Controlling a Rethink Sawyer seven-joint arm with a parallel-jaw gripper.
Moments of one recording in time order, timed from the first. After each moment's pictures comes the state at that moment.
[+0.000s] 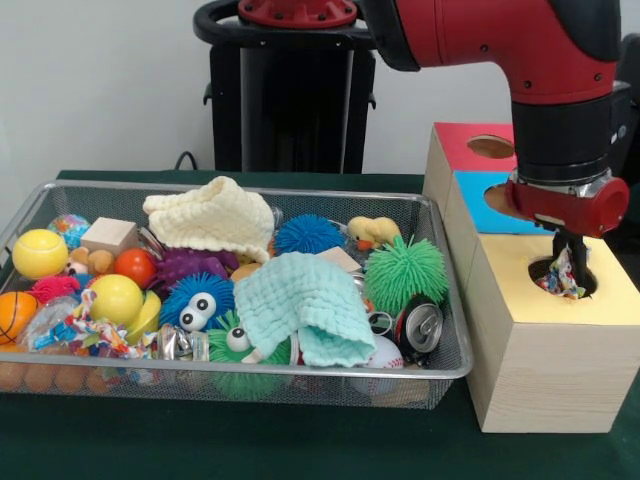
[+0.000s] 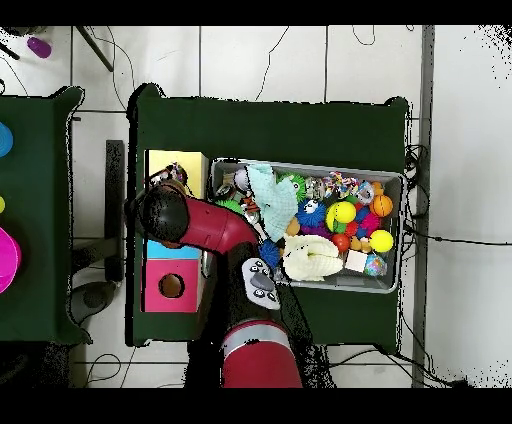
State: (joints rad) arm -0.03 -0.55 0.11 1.70 0.39 0.19 2.44
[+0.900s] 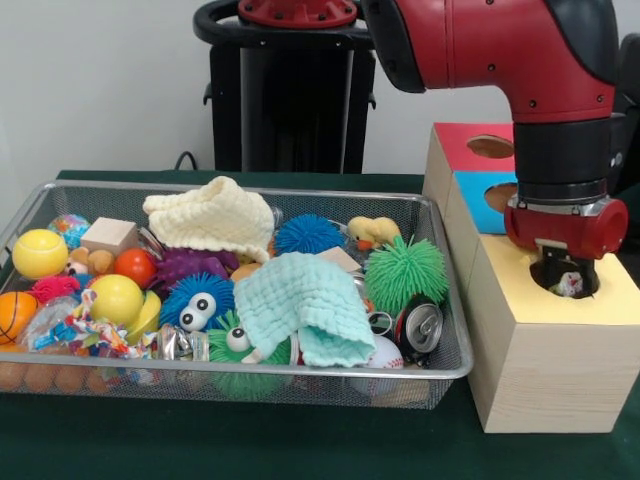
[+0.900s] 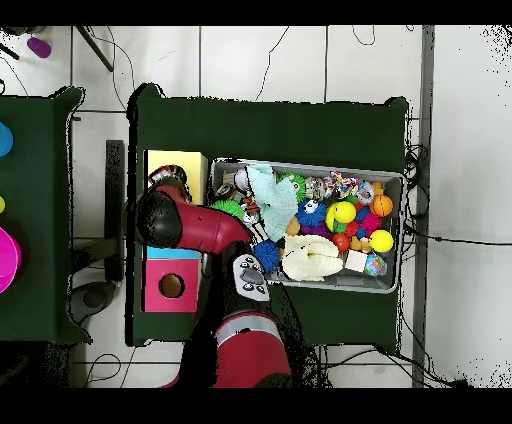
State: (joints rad) arm 0.00 -0.50 0.10 1.67 0.31 0.02 2.44
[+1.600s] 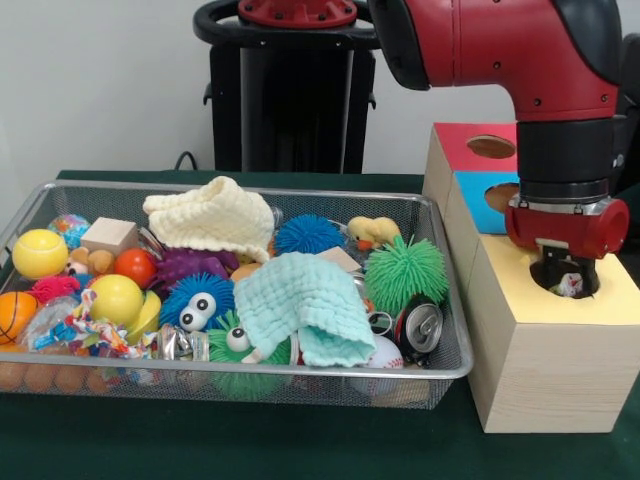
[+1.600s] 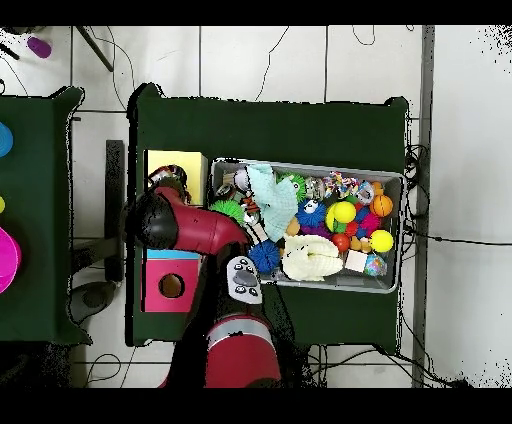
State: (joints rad) arm 0.03 -0.50 0.06 1.66 0.31 0.01 2.44
